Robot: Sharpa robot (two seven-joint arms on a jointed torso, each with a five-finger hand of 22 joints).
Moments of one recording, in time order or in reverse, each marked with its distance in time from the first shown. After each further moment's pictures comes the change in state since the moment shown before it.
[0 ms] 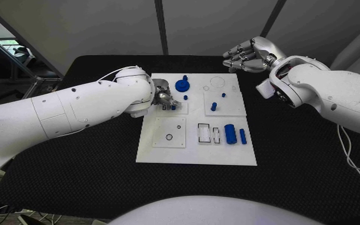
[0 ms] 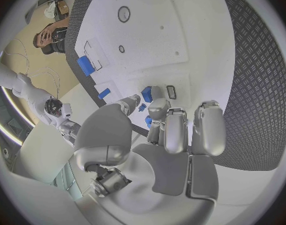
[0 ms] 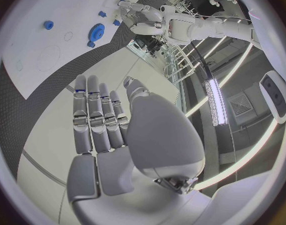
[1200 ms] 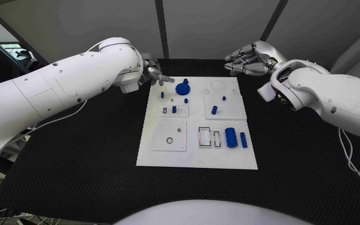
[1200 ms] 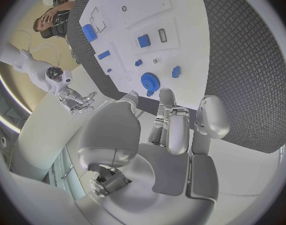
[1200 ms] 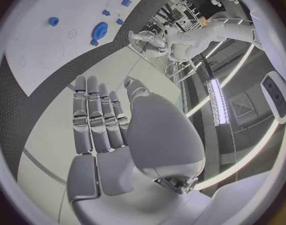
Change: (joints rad) left arm 0.072 0.016 0.140 -0.154 0.037 0.103 0.014; left_hand 0.167 0.067 -0.339 0.065 0.016 -0.121 0.084 -0.209 -0.184 -0.174 0.077 -0.179 -0.220 0.002 0.048 0.012 0.000 0.063 -0.086 0.050 -0.107 -0.112; right arm 0.000 0.006 0.000 -0.023 0.000 0.002 0.000; right_hand -0.008 0.000 -0.003 0.003 0.000 -0.007 0.007 -0.004 0.000 -0.009 0.002 0.000 -0.001 -0.016 0.009 0.000 -0.007 0.000 -0.004 0.004 -0.014 -0.003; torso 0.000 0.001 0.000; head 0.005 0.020
